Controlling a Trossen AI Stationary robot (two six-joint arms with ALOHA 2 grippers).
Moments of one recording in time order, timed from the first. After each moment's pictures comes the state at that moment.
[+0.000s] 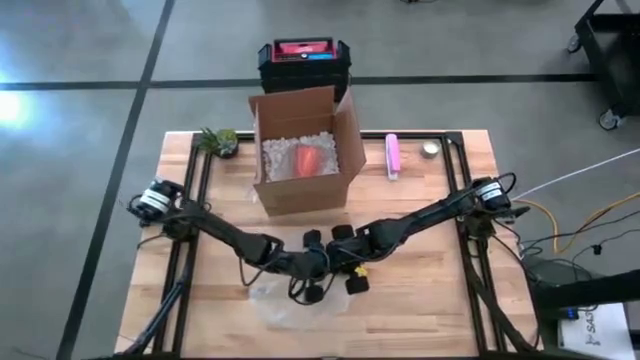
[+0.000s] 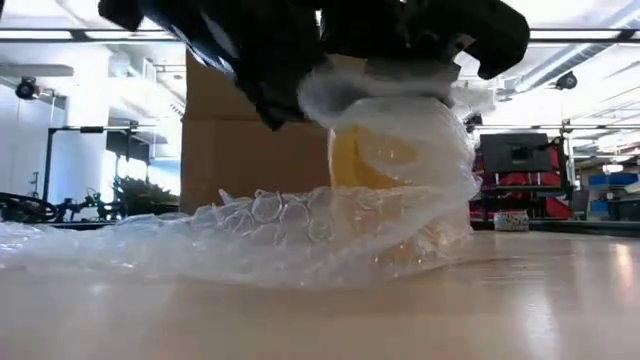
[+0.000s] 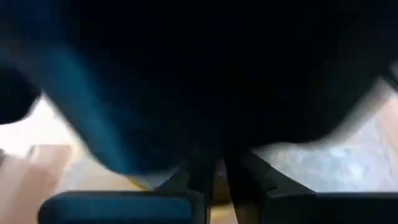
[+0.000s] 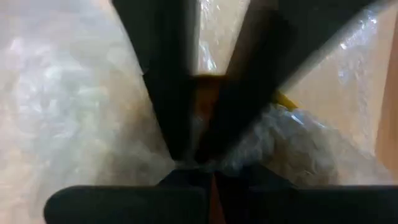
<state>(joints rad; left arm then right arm) -0.36 1.83 1.06 0.18 -0.38 -0.25 0.26 1.95 1.34 -0.56 -0.02 0.03</state>
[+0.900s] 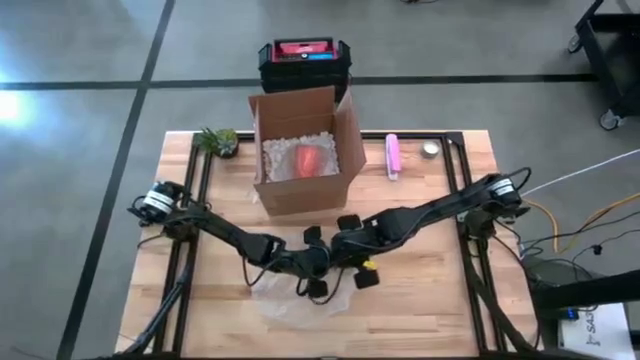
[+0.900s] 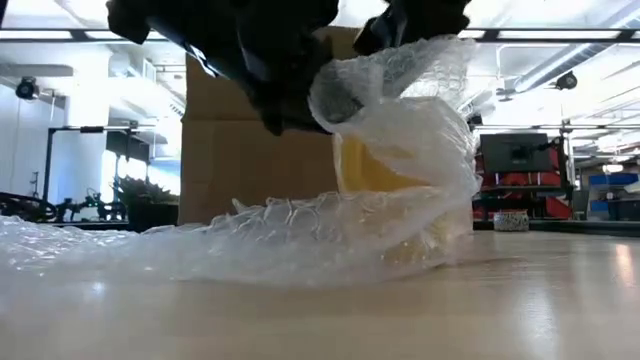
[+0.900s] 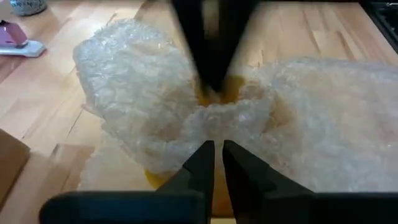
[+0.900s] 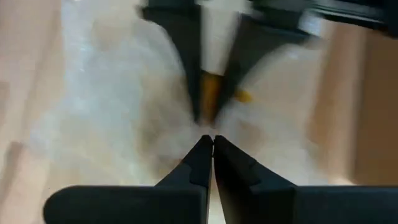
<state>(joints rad) -0.36 1.83 1.05 0.19 -0.41 -0.27 0.27 1.83 1.52 -0.91 0.06 -0.01</state>
